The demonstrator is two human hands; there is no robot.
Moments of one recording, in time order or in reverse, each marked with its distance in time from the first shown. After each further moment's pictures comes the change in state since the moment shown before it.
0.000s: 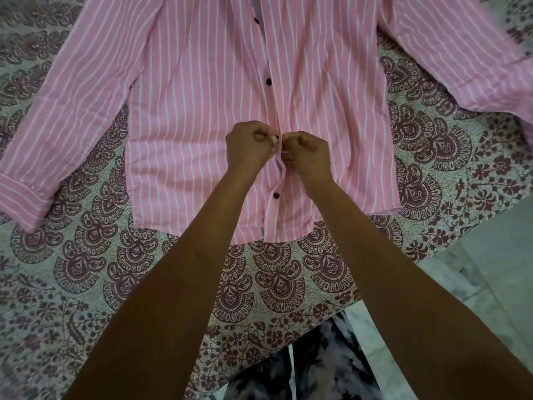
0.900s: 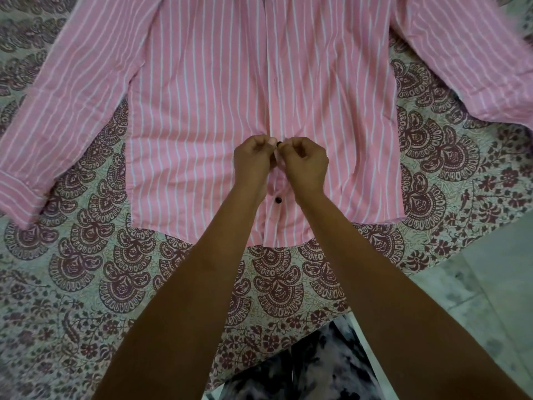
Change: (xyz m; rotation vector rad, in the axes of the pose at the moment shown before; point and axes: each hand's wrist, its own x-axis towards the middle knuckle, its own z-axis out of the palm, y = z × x) left_hand -0.003 -0.018 0.016 -0.496 0.039 -0.253; right_hand -0.002 0.003 0.019 -0.217 0.162 -0.056
